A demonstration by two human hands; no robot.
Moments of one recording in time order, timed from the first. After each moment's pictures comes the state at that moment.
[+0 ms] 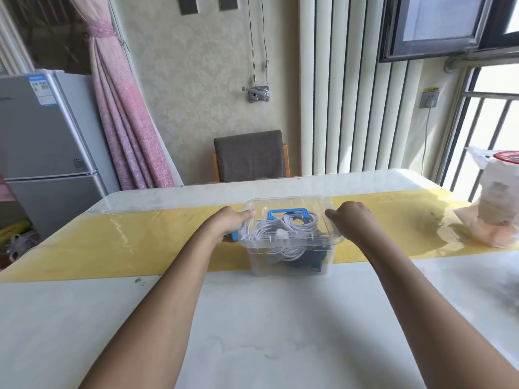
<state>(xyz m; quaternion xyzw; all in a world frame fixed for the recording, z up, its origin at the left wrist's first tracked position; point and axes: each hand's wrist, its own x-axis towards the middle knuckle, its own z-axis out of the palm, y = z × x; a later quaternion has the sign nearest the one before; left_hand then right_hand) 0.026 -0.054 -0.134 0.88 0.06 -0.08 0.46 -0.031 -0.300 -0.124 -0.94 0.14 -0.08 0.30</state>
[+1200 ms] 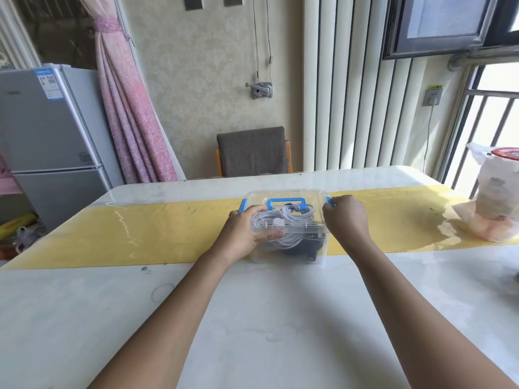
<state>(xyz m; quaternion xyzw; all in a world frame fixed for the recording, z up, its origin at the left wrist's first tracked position) -0.034 -0.064 -0.156 0.92 -0.11 0.04 0.38 -0.037 -0.278 -0.138 -0.90 0.15 -0.21 0.34</state>
